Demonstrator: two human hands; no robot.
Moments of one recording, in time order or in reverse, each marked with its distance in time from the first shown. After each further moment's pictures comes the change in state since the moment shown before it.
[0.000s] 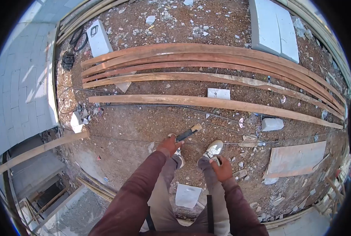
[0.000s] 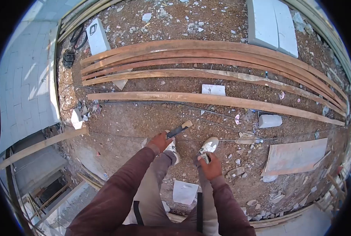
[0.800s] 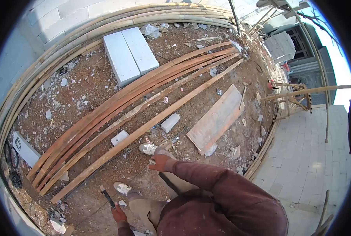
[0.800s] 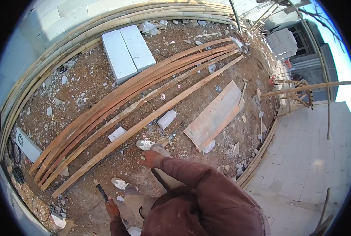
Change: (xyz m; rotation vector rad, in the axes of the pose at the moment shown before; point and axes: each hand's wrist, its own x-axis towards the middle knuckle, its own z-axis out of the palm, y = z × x) left_hand -0.190 0.048 -0.055 -0.491 0.224 -0.241; right_hand -0.051 -0.122 -0.195 -0.392 -0.043 0.076
